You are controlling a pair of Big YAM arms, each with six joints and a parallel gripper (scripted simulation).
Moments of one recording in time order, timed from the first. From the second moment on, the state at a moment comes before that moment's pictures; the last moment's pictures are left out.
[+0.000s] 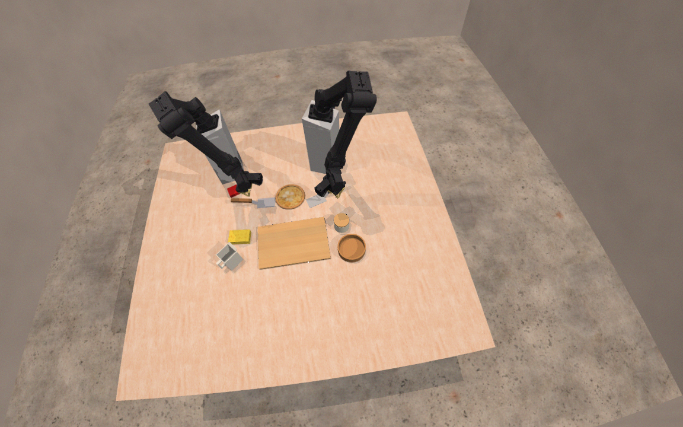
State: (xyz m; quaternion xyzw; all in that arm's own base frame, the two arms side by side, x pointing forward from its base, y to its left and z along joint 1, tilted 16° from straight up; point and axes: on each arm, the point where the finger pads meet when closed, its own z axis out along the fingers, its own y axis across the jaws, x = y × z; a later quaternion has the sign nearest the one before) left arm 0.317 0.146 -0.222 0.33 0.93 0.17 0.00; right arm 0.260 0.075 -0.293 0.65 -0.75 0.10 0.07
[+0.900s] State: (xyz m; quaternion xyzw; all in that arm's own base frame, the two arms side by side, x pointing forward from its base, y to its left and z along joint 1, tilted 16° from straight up) left arm 0.239 0.129 -0.242 0.51 0.85 0.14 -0.04; right arm 0.272 0.044 -0.289 0.70 -0.70 0.12 0.07
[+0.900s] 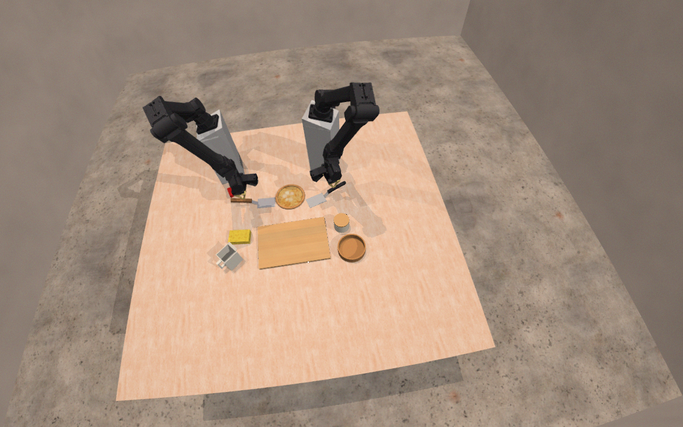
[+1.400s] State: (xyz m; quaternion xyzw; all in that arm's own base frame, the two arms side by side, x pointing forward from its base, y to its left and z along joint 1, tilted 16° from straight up) left arm 0.229 0.131 -0.265 0.50 0.85 0.13 -0.05; right arm 0.265 0.031 -0.321 0.70 -0.70 0.12 0.08
